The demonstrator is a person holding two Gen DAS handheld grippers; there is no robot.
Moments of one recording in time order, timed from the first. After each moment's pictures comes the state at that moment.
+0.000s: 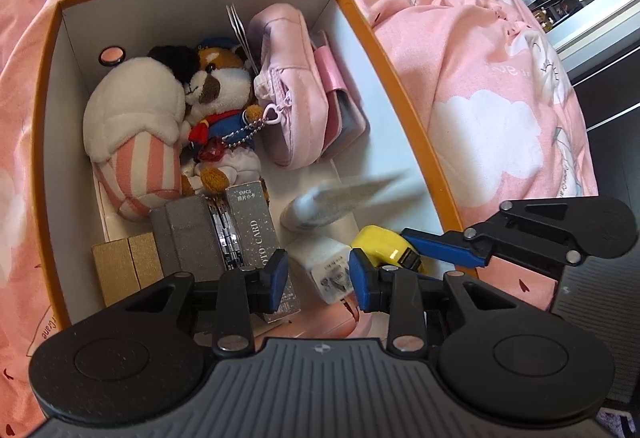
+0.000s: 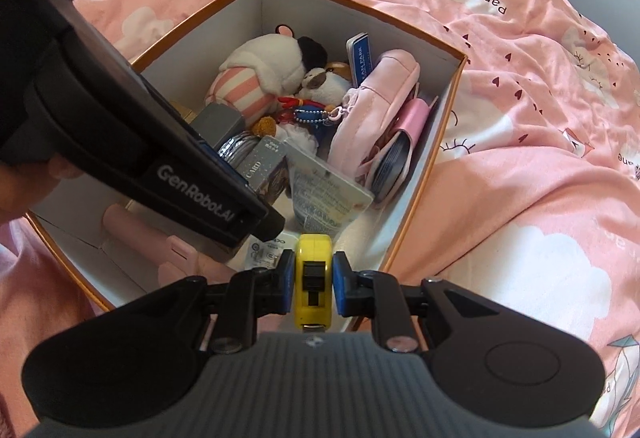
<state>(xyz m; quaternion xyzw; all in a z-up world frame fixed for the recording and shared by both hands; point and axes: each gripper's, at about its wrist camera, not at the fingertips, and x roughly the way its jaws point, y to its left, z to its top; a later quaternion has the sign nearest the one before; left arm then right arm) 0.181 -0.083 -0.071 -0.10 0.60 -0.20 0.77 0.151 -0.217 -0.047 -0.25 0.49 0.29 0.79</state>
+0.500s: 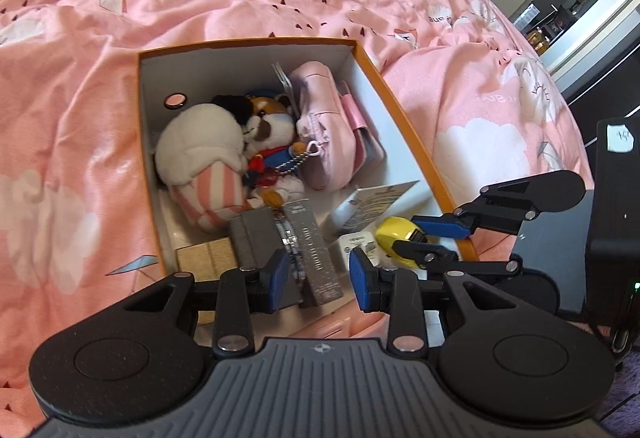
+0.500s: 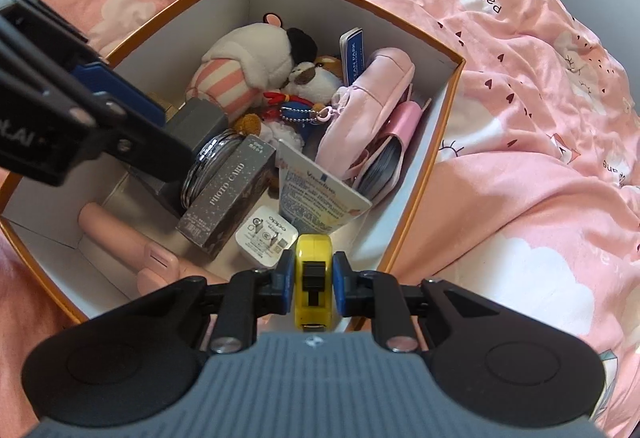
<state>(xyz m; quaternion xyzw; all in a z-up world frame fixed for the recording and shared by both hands) 0.153 -0.043 -0.033 -0.08 0.54 -0.19 0.81 0.158 -0.199 -0.050 -0.28 0.49 0.26 0.78</state>
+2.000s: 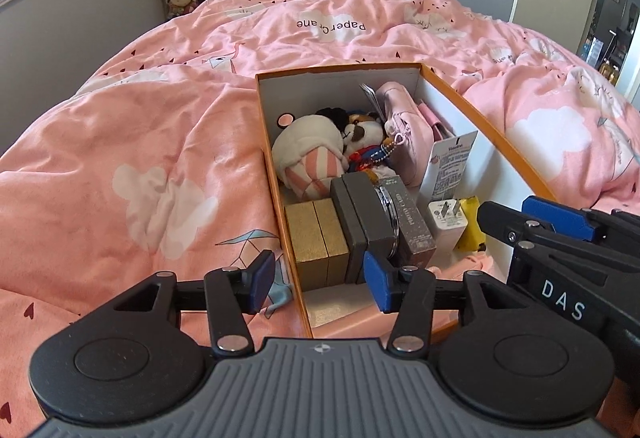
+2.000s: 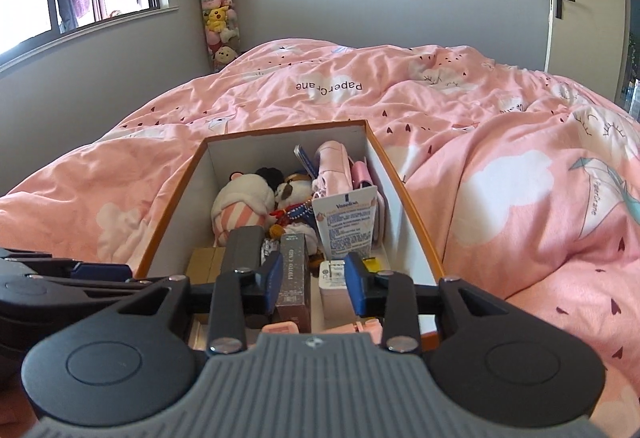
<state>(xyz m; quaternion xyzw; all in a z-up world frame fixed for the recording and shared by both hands) 0.038 -0.039 -0.050 0.02 0.41 -0.04 0.91 0.023 -0.203 -0.038 0.01 0.30 0.10 0.95</state>
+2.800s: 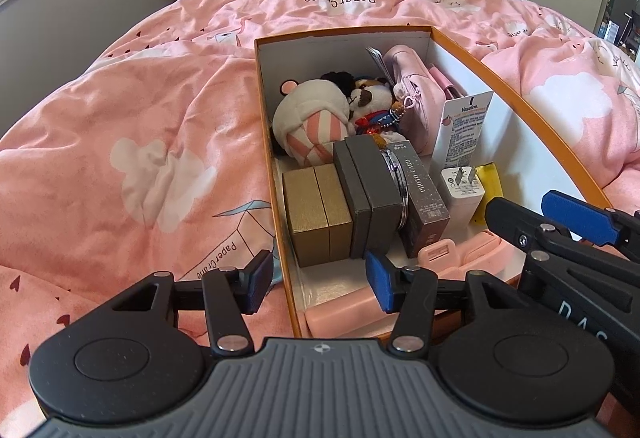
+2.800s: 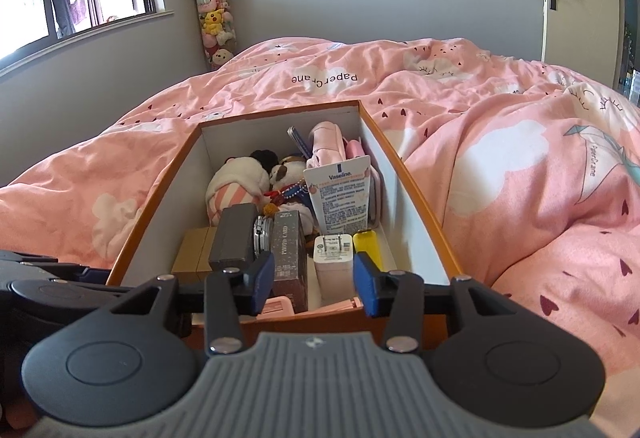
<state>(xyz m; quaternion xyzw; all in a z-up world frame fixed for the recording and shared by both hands) 0.039 -0.048 -0.074 0.03 0.44 -0.02 0.90 0.016 -0.210 -0.061 0.03 0.30 0.11 0.95</state>
